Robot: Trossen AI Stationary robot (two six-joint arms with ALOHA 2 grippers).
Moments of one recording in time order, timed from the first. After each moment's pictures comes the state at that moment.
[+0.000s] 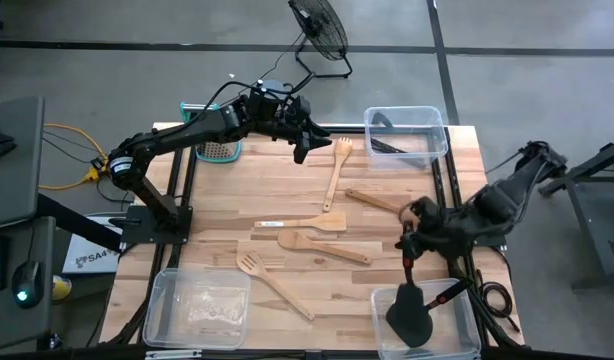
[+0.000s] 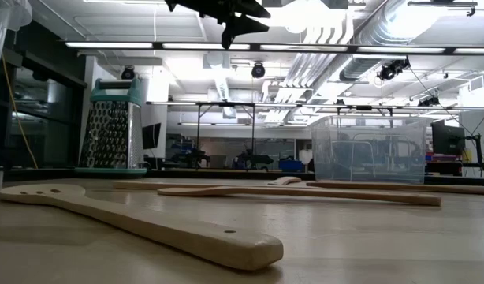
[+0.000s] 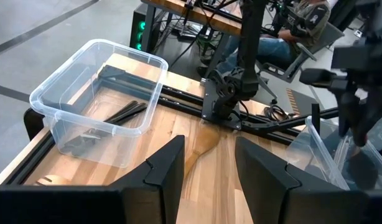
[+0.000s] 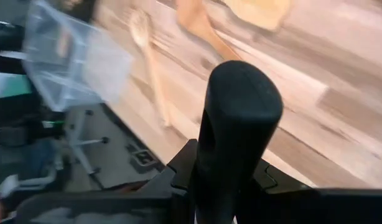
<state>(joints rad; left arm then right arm) 0.41 1.59 1.56 -0.26 0.38 -0.18 0.64 1.12 1.26 -1.10 0.31 1.68</state>
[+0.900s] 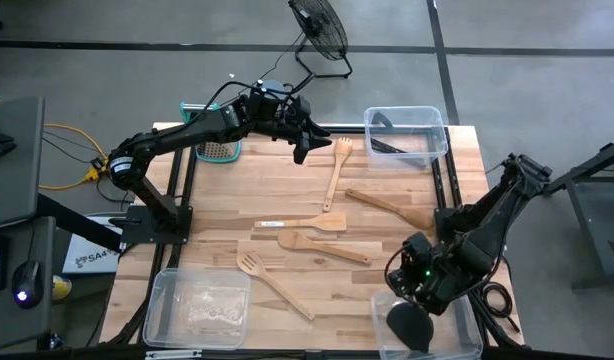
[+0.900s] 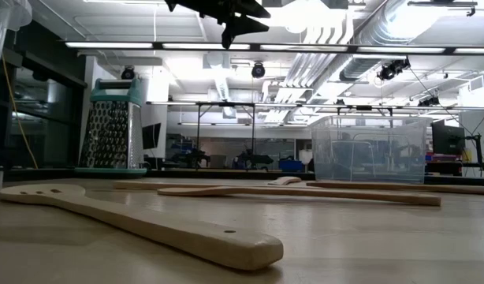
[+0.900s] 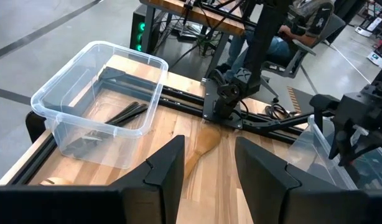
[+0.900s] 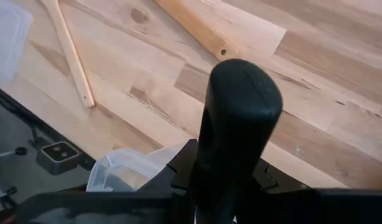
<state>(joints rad) 0.41 1.59 1.56 -0.26 0.38 -0.16 0.83 1.41 1.26 -1.17 0.33 1.94</state>
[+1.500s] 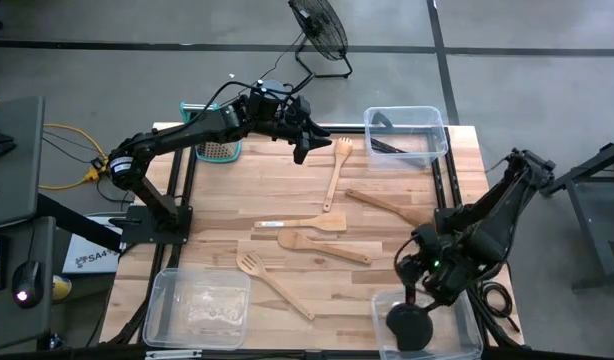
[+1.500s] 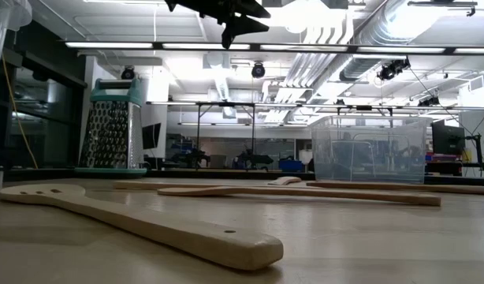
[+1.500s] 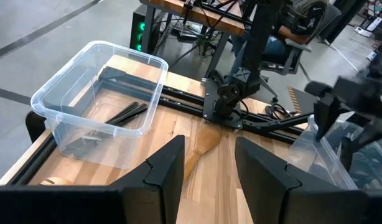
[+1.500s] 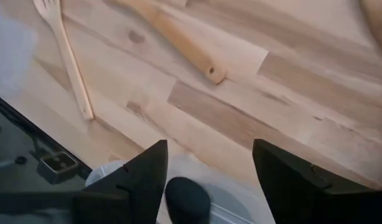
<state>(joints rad) 0.41 1.59 1.56 -0.27 0.38 -0.16 0.83 1.32 1.26 -1.27 0.40 1.95</state>
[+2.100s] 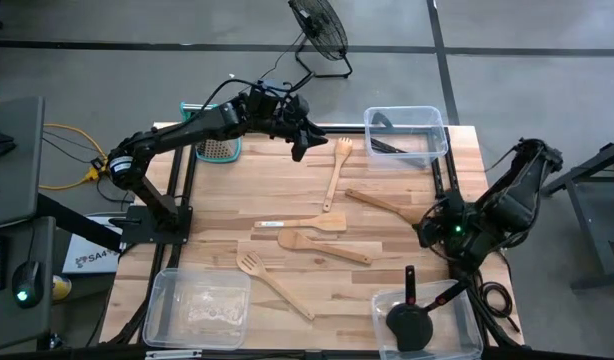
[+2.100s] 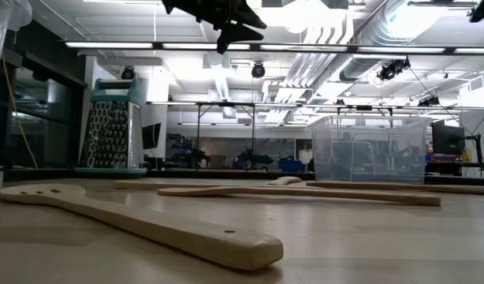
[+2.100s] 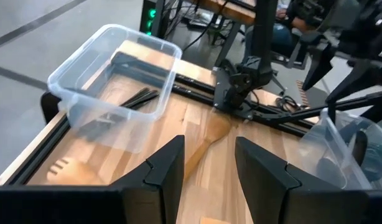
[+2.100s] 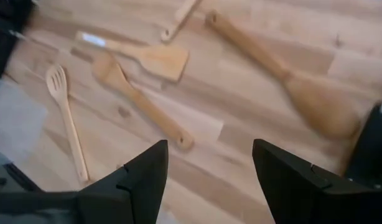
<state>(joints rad) 0.44 1.59 1.56 -0.33 0.38 -0.16 0.81 1.11 1.26 -1.57 0.58 2.00</state>
